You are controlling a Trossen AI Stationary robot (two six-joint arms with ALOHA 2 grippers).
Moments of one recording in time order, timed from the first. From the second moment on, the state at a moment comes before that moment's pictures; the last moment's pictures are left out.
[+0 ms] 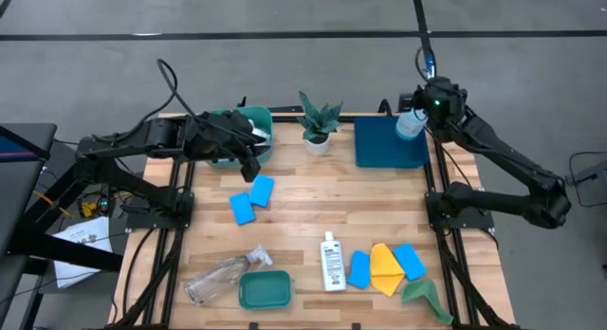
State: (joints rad) left arm 0.01 1.26 1.55 -0.88 -0.41 -0.33; right arm -0.80 0.93 0.90 -0.39 0.71 0.21
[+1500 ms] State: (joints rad) left arm 0.00 1.26 1.54 -0.87 -0.34 -0.34; right arm -0.81 1.18 0.90 -0.46 0.96 0.60
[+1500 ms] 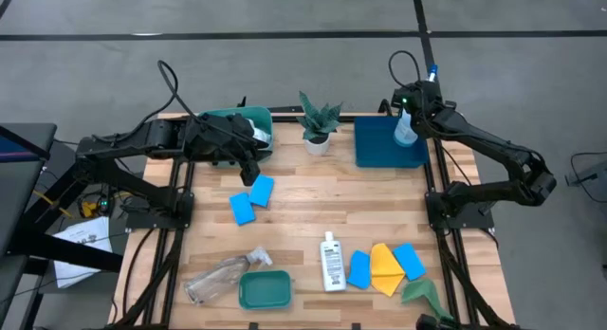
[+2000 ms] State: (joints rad) left arm 0.00 1.26 1.54 -0.87 -0.31 -0.34; right arm -0.80 1.18 0.90 -0.46 1.00 0.60
